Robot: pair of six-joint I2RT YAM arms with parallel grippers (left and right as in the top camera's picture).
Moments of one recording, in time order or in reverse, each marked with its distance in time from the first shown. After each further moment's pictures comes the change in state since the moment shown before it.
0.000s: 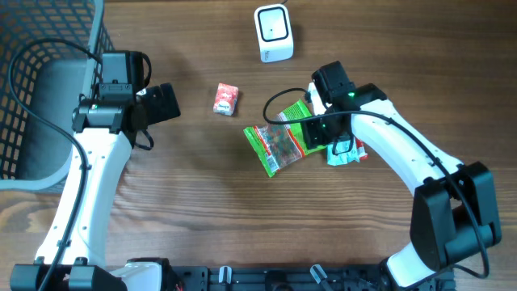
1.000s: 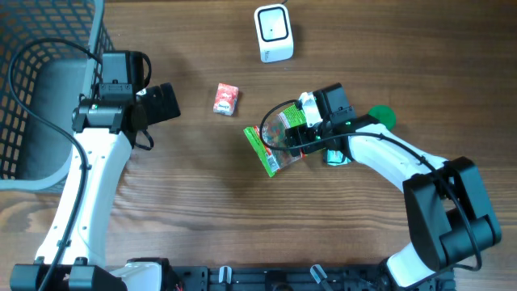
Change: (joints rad) left arm 0.000 0.000 0.000 0.000 0.000 0.000; right arm 0.001 0.000 -0.284 0.545 -0.111 -0.072
